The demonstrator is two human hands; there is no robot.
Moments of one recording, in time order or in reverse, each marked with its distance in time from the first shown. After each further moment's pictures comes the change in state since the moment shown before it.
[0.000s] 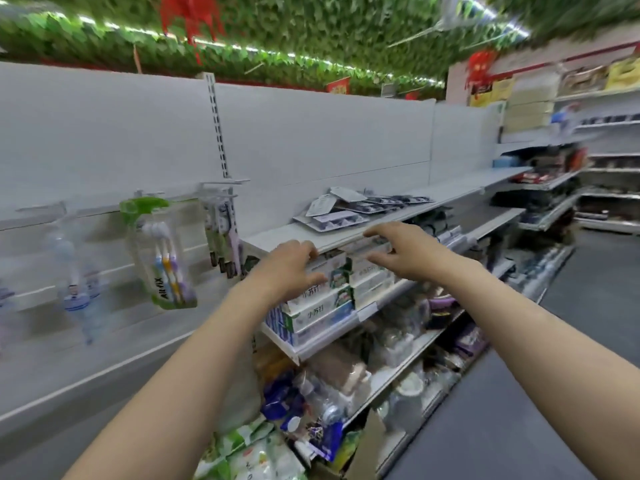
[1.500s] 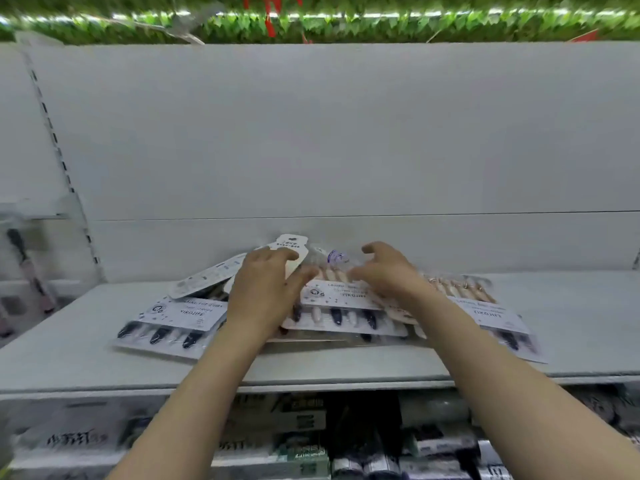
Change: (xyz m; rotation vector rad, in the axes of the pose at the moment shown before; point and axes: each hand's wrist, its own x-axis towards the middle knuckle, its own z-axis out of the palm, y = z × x) left_hand 0.590 0.073 0.196 0.116 0.572 -0.756; right_hand 0.554 0.438 0.106 0.727 -0.383 -0.144
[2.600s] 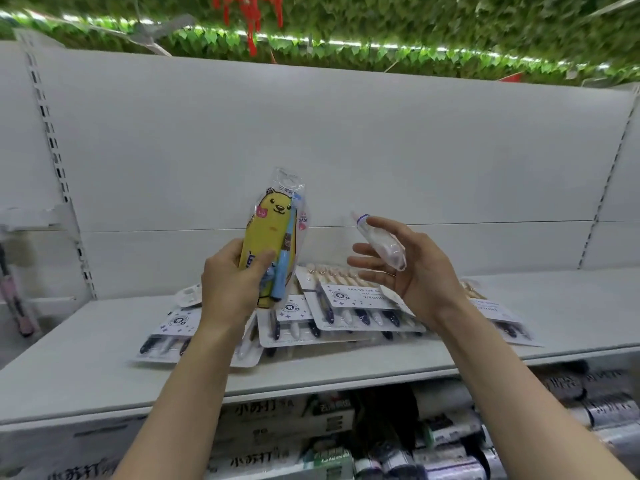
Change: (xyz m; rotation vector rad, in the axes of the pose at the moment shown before) left_hand -0.003 -0.059 -0.058 -0.904 0.157 -0.195; right_hand -0.076 -0.047 0.013 0.981 -0.029 -0.259
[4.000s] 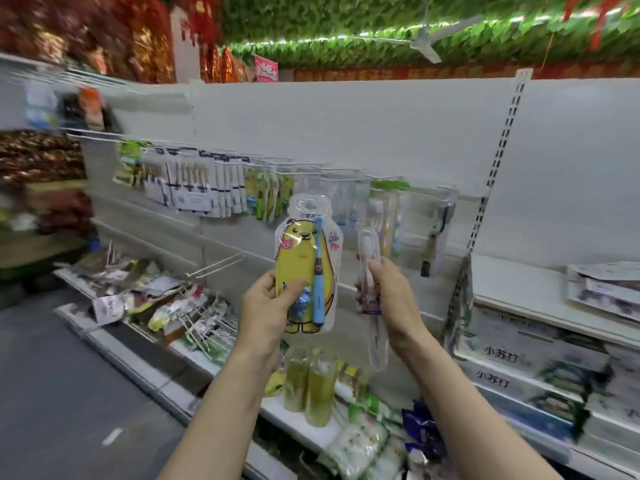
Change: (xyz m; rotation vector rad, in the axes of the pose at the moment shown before) left_hand -0.222 0.042 -0.620 -0.241 0.451 -0.255; right_hand -0.227 0.173 0.618 -0.100 -0.386 0.126
